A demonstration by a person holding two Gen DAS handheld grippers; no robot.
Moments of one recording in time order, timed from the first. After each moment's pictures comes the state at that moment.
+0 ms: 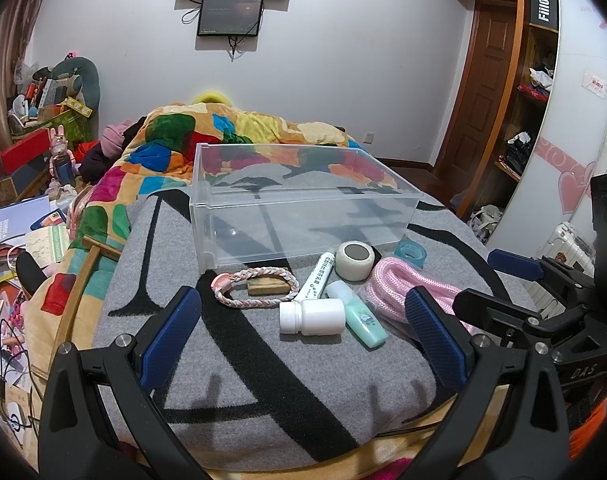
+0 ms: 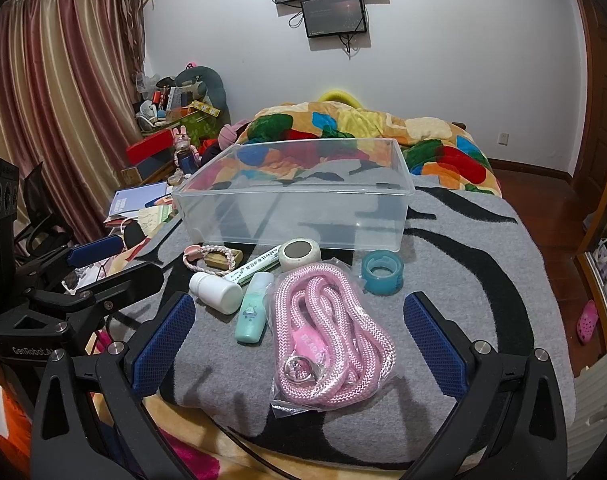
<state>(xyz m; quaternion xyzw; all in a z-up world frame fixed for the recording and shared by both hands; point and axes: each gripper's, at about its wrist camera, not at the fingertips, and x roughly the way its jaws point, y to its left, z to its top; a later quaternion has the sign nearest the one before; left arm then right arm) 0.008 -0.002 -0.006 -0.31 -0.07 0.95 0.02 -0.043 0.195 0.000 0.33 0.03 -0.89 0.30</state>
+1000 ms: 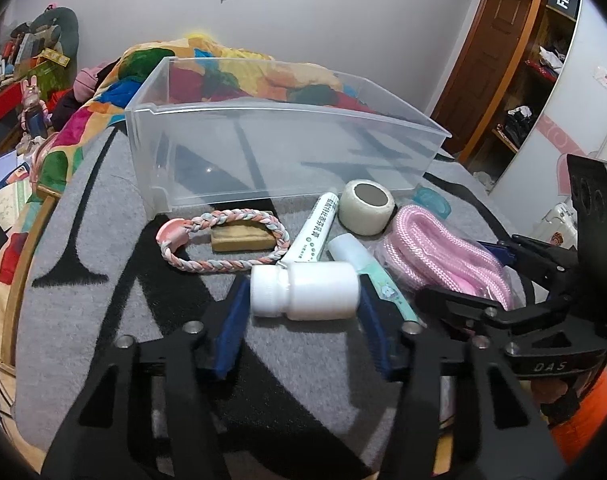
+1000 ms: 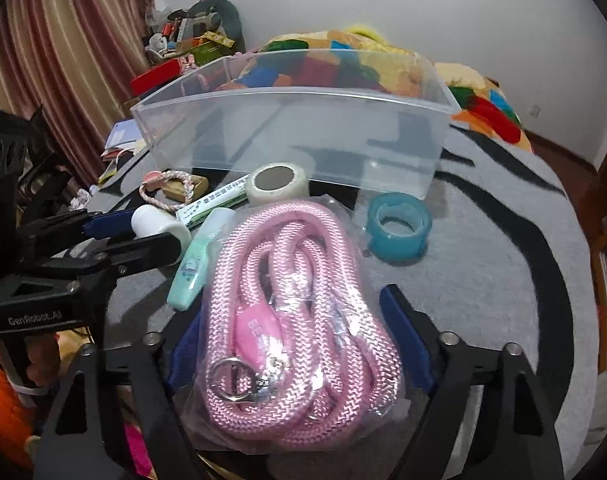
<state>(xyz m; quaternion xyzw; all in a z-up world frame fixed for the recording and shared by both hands) -0.039 0.000 -0.064 -0.40 -0.10 0.91 0.06 -0.094 0.179 -0.060 0.42 0.10 -0.84 0.33</state>
